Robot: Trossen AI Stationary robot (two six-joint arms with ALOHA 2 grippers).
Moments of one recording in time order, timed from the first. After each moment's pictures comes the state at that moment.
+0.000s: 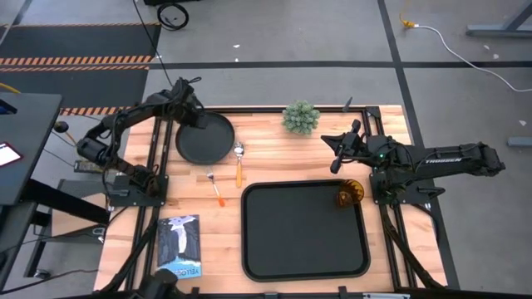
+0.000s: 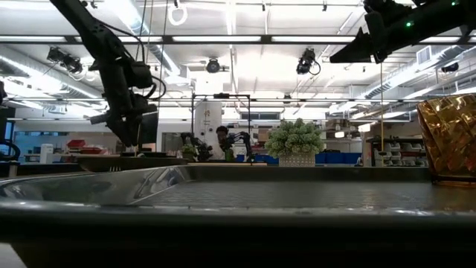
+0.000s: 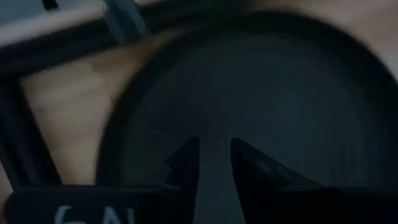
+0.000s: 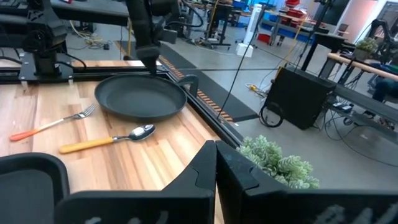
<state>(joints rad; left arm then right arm) 1.05 1.47 0.90 -0.63 0.03 -0.16 -0.07 0.67 0.44 0.05 0.49 -0.10</state>
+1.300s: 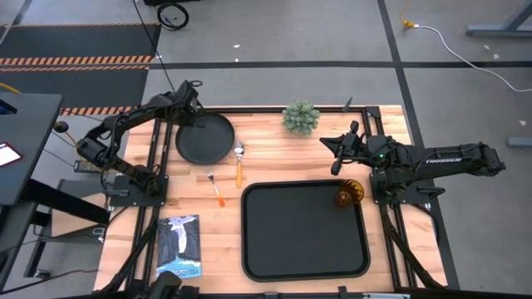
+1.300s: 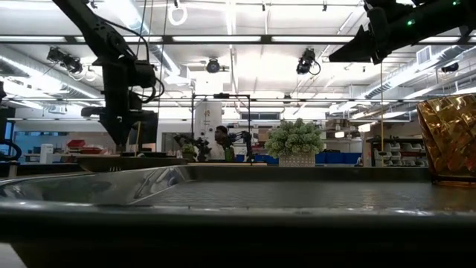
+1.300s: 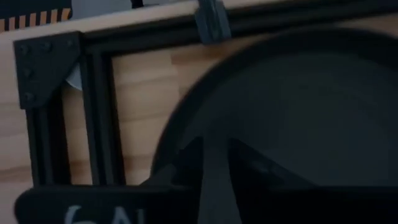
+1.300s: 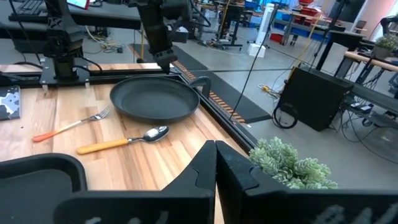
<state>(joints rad) 1.03 1.47 0.90 -0.65 -0.26 -0.37 -0.07 0.67 0.44 0.05 0.44 -0.08</state>
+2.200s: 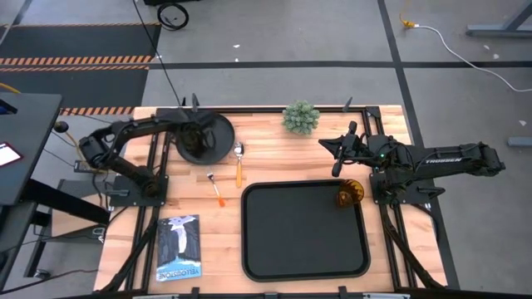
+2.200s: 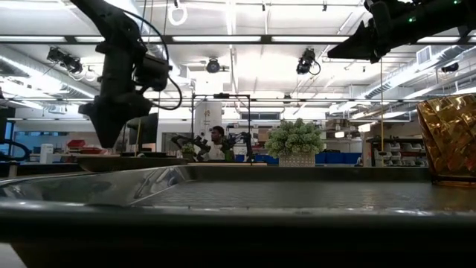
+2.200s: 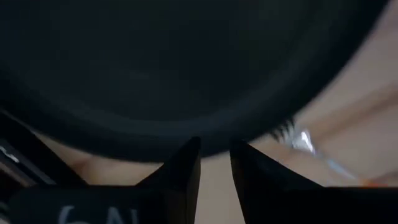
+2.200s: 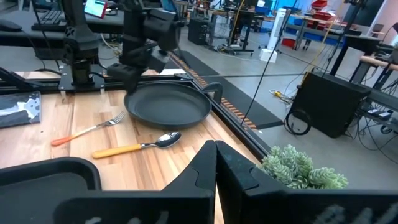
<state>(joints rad) 0.65 1.47 0.90 -1.02 0.02 -0.36 -0.07 0.67 0.44 0.07 0.39 -0.08</state>
